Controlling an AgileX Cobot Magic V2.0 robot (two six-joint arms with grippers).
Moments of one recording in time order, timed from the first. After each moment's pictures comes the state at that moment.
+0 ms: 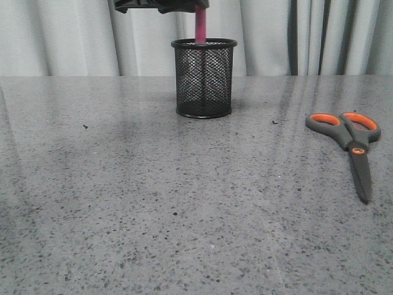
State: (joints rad) left arm -0.63 1.85 -1.46 -0.90 -0.09 0.54; right arm 0.06 0.54 -0.49 0.22 0.38 0.09
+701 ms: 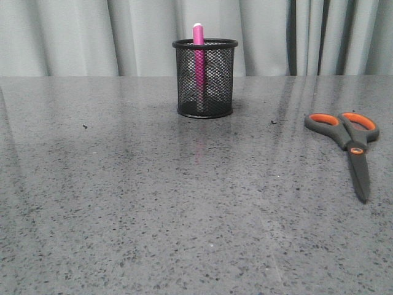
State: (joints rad) left arm -0.63 1.37 -1.46 -0.64 0.38 0.54; right arm 0.15 0.69 -0.73 0.22 0.64 0.06
